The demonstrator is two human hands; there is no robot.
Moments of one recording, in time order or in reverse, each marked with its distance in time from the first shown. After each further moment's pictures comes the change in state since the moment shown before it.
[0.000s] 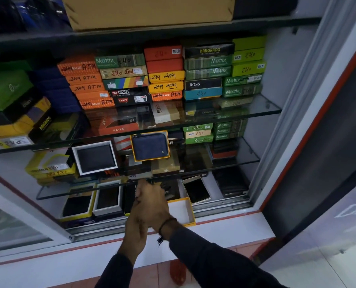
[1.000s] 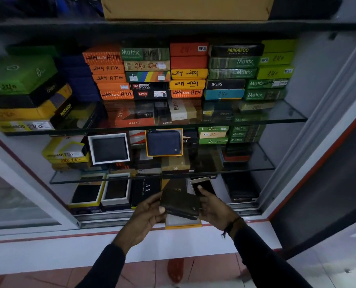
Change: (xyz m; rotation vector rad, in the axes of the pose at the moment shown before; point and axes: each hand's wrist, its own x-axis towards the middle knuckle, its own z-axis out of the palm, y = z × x) left_hand -0.009 0.044 0.001 0.026 -0.430 -0.088; right_hand -0.010 0.158 -0.053 1.071 -0.358 0.728
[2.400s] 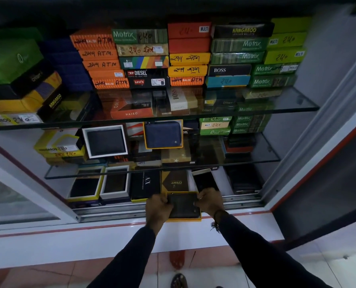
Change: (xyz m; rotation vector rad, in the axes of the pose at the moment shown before) left_hand 0.050 -0.045 0.027 1.125 0.596 -0.053; right_hand 0.051 0.024 0.002 -0.918 0.554 -0.129
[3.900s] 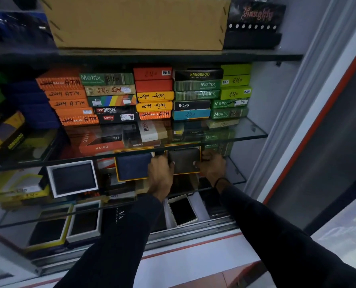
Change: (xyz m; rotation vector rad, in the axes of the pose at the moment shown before) left_hand 0.047 0.213 -0.048 0.079 0.193 0.428; right_hand 0.051 -0.078 -0.172 0.403 0.479 -0.155
